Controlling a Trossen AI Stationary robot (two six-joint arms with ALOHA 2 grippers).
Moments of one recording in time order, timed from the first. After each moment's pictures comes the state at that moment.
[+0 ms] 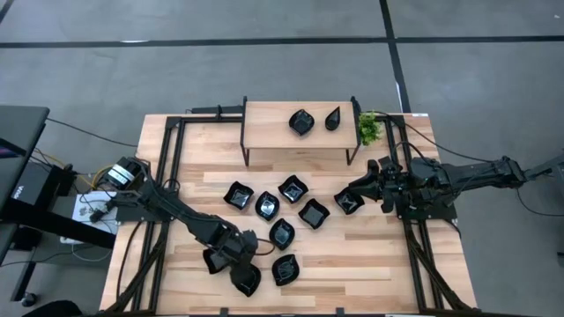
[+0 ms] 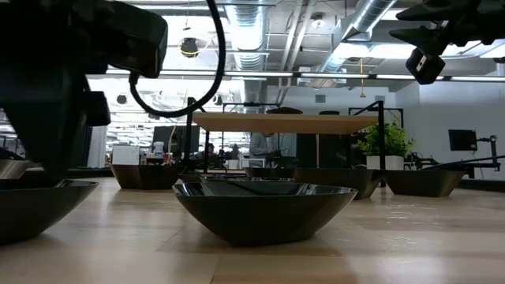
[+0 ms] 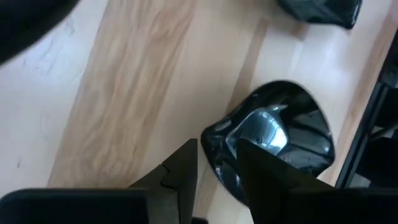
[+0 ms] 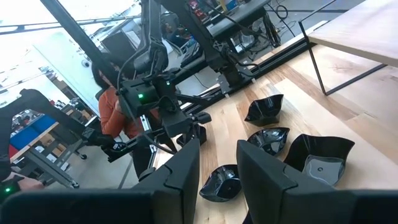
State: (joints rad) left arm -0.56 1.73 1.01 -0.43 0.05 -0.88; right arm 0.12 0.38 0.31 -0.02 0.05 0.57
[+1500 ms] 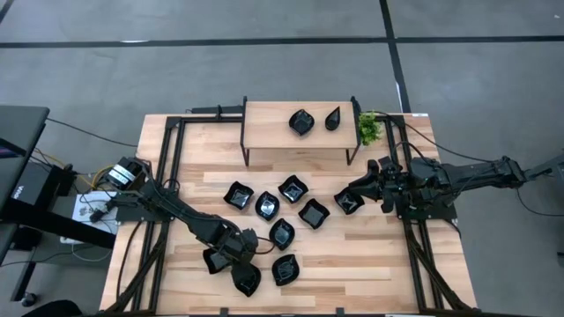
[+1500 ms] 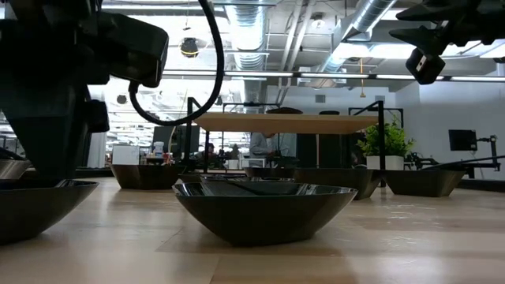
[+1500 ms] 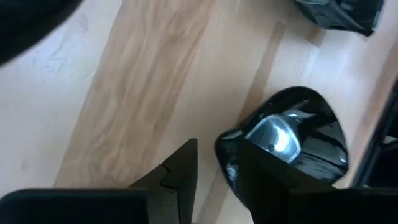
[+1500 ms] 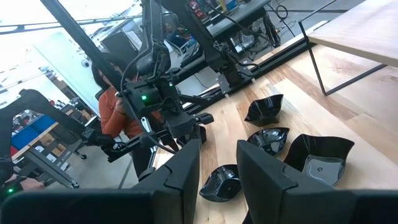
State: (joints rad) left arm -0.56 1.74 0.99 -0.41 0.04 -0.90; right arm 0.12 0.38 0.31 -0.02 0.05 0.57
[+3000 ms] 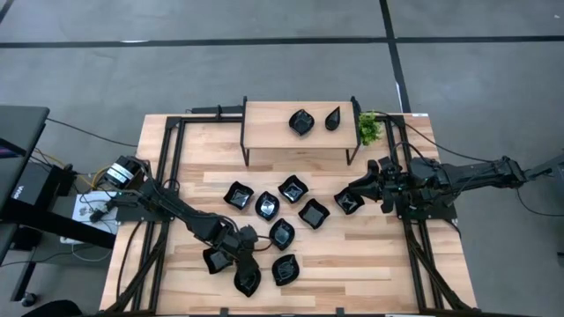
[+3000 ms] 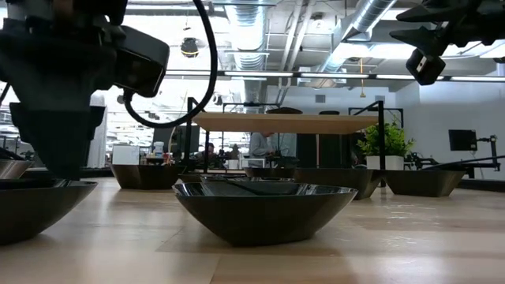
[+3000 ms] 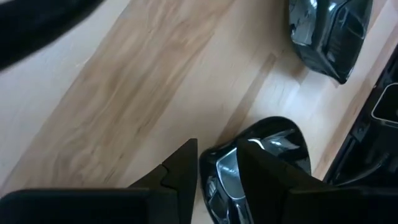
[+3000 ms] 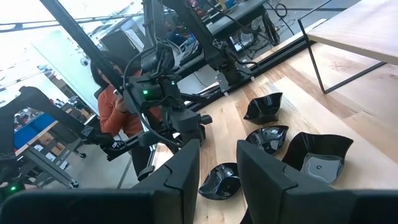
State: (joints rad) left arm -0.55 1.71 0.92 -0.26 0.04 -1.13; right arm 0.12 0.38 0.31 -0.02 0.05 0.57
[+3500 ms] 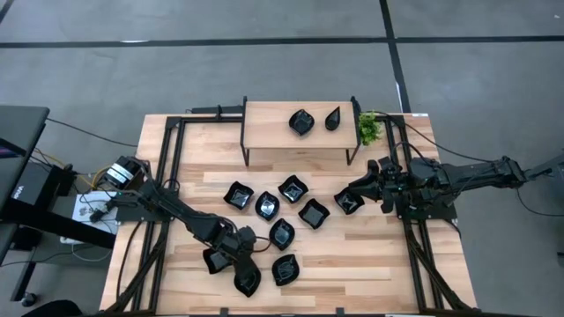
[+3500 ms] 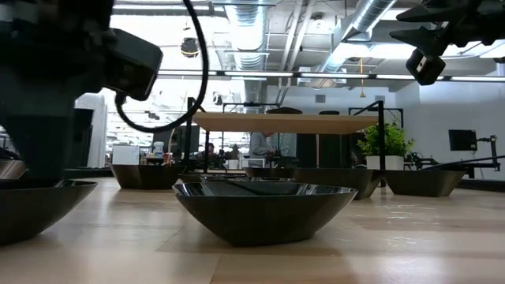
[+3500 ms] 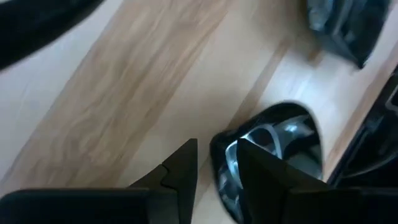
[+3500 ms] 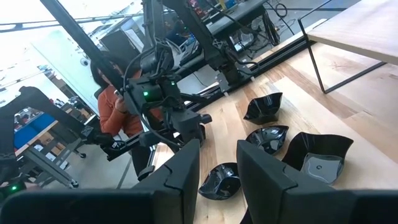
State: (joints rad) left arm -0.56 1.71 0.92 -0.30 0.05 -1.14; right arm 0.12 0.38 0.31 -0.02 0.05 0.57
